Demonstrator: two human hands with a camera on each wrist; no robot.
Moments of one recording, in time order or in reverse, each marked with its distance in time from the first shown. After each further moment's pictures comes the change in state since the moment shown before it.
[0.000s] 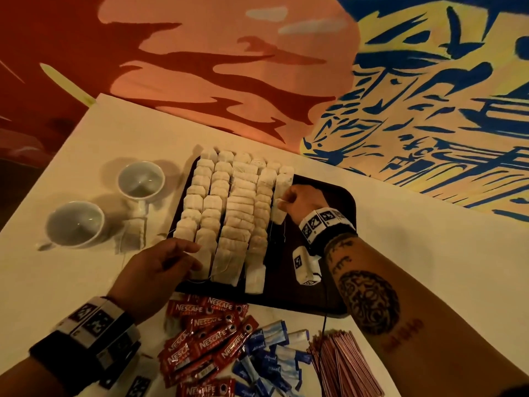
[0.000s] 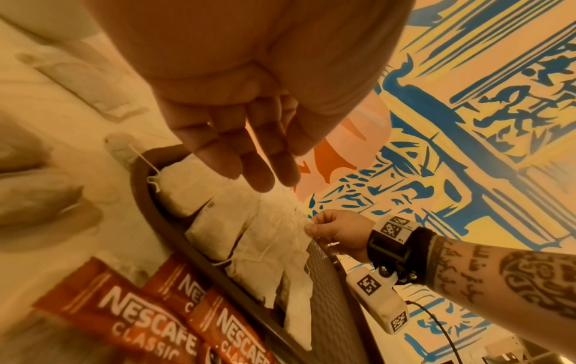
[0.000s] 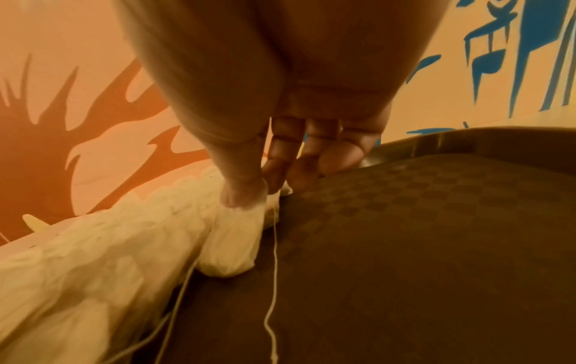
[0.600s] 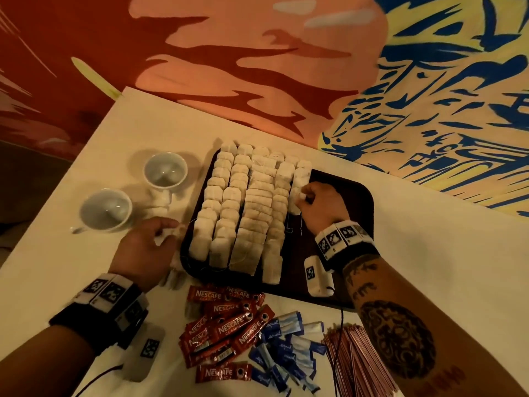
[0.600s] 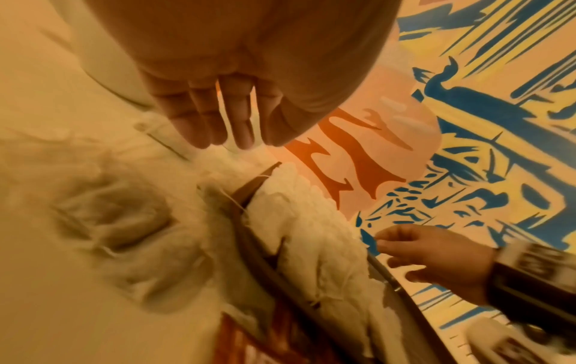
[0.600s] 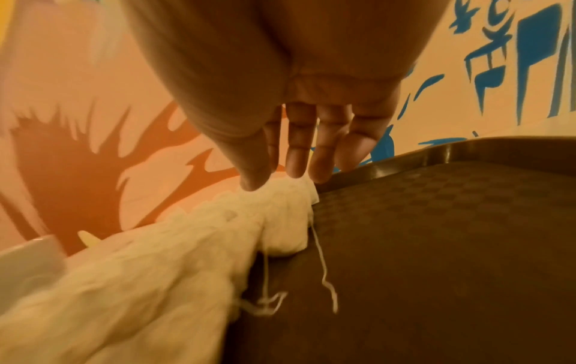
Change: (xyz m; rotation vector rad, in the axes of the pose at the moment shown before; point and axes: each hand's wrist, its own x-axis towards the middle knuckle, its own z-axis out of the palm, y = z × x) left_hand 0.017 -0.033 -0.034 0.220 0.300 -0.018; right_hand -0.035 -0.006 0.013 0.080 0.165 -0.019
